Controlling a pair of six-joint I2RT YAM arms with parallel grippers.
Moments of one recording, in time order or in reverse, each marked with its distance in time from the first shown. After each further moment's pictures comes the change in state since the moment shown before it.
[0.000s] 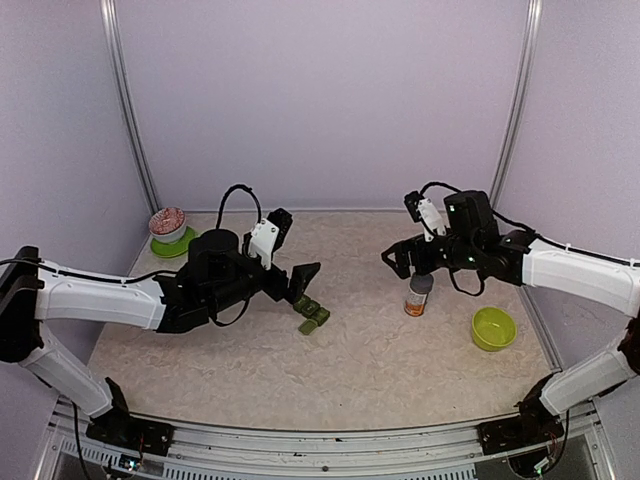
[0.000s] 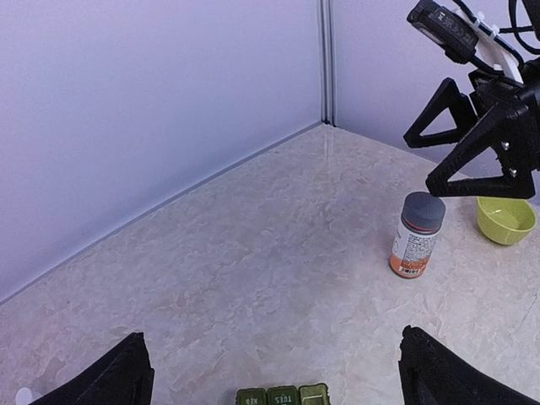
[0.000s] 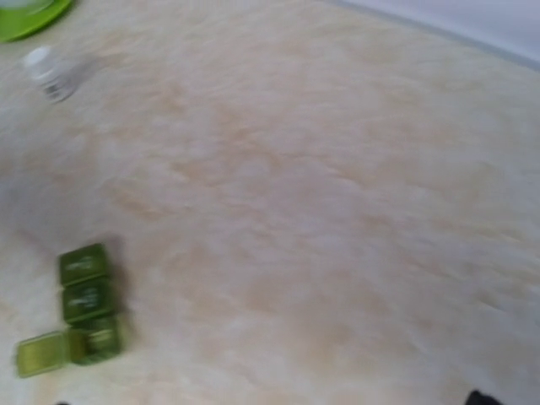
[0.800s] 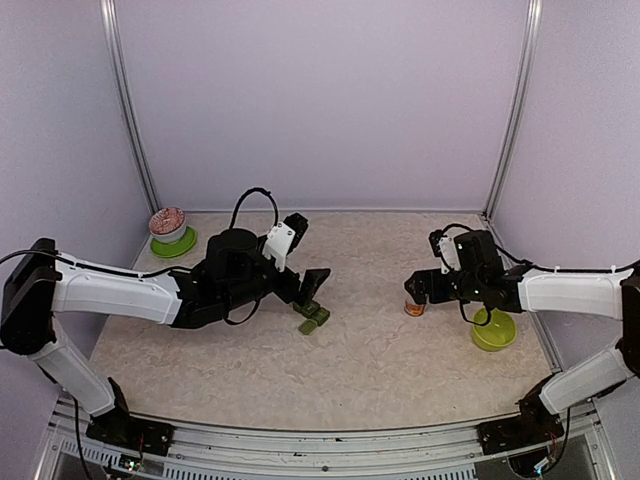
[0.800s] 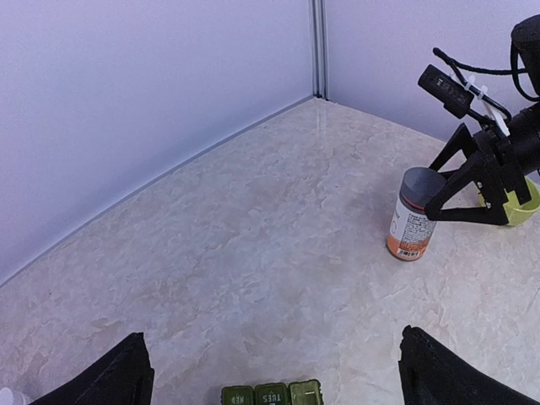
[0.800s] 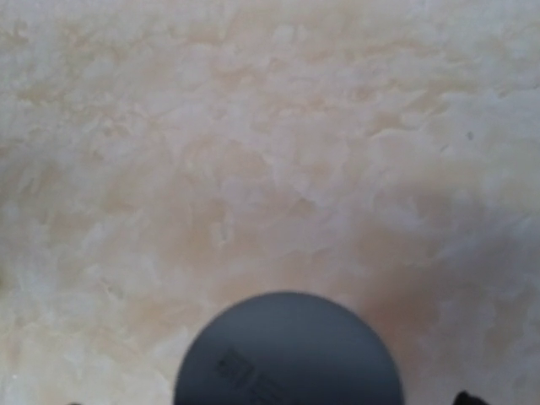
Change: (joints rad) left arm -0.009 0.107 0.084 -0.053 0.018 -0.005; right arm -0.118 -0.013 -0.299 0.168 0.036 0.160
